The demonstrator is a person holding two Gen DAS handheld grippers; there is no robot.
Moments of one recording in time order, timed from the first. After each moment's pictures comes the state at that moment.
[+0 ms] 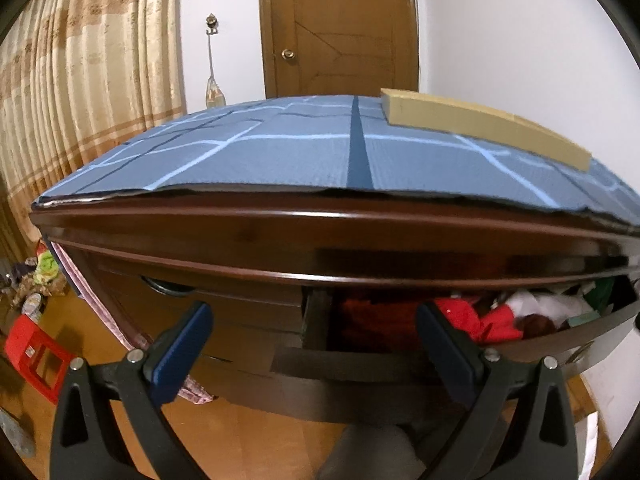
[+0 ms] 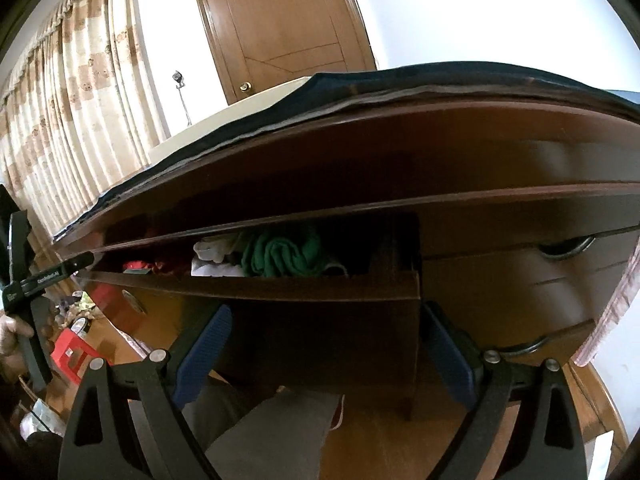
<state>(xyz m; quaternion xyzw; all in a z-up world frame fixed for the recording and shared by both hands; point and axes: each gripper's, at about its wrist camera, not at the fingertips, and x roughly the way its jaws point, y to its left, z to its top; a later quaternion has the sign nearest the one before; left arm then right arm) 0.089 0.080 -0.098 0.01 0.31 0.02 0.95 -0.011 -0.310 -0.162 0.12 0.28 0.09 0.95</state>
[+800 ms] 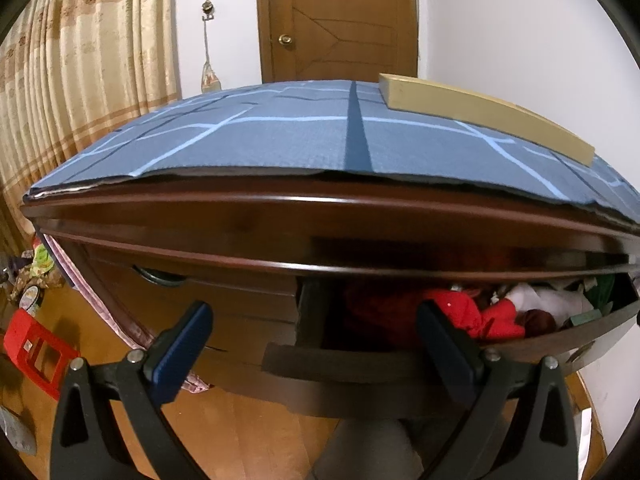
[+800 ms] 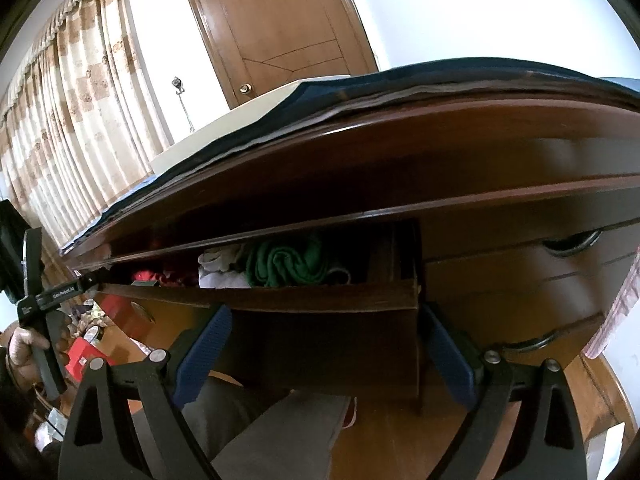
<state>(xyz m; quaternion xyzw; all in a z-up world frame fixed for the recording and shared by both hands) 0.095 0.079 -0.099 0.00 0.34 0.02 0.94 -0.012 -0.315 -0.157 0.15 0.29 0.10 0.94</state>
